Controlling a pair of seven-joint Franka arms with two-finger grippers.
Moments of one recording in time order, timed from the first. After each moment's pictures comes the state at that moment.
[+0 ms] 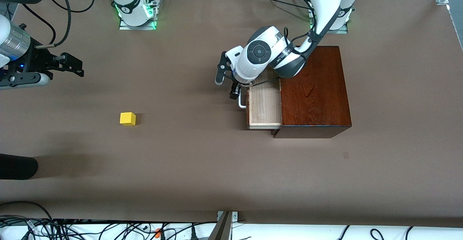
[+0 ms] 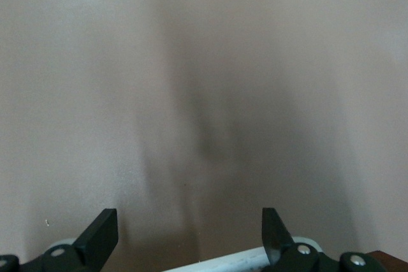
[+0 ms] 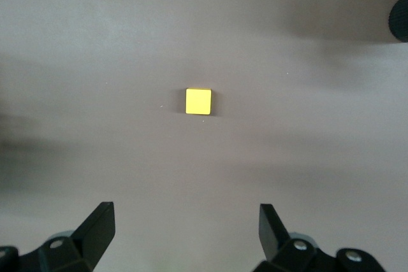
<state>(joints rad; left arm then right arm) -0.41 0.57 -0.41 -1.69 -0.06 2.25 1.03 0.13 0.06 -0.07 -1.60 0.01 1.61 -0.05</state>
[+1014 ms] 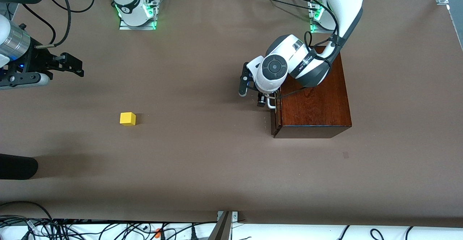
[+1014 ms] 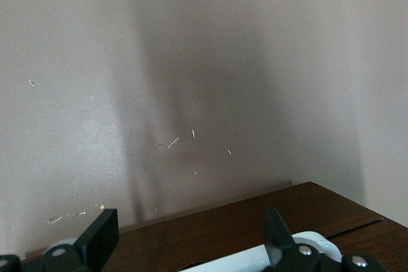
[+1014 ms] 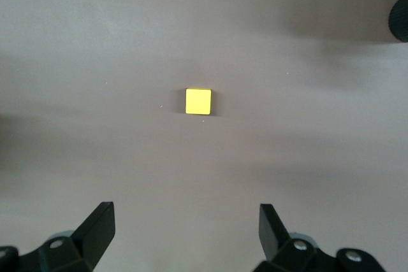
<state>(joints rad) -0.29 0.54 -0.40 -1.69 0.07 2.02 1.04 0.13 0.06 -0.07 -1.60 0.01 1.61 -0.05</state>
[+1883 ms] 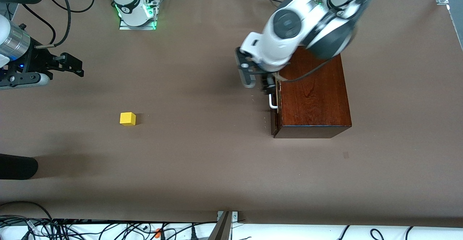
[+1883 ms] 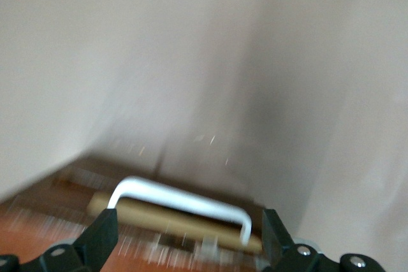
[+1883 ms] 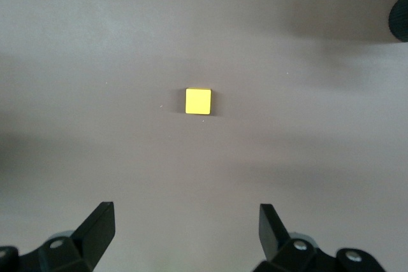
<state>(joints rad) -0.20 0.32 -0.45 -1.56 0.03 1.79 0.47 0.13 0.06 -0.07 -1.60 0.01 1.61 -0.05</state>
